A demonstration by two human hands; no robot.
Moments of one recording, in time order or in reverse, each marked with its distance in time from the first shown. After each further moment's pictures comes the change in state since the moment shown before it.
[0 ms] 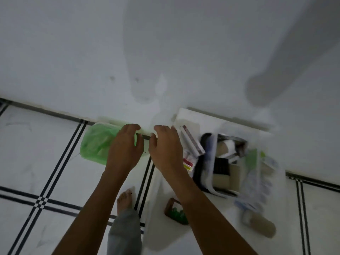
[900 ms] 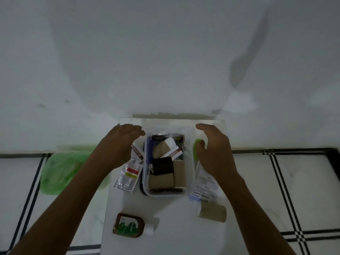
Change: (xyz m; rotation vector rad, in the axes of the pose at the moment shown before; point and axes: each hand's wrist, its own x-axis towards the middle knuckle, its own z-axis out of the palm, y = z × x) left_hand 0.028 0.143 0.056 0.371 -0.443 0.607; right_hand -0.052 0.181 -0.213 0.105 0.137 0.270
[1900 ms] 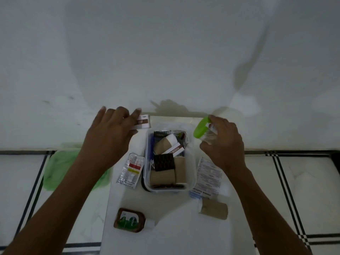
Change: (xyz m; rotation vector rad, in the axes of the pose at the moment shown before) left_hand -0.017 0.021 -0.038 0.270 0.303 -0.032; right_hand 0.010 0.034 -0.004 -0.237 0.122 -0.106
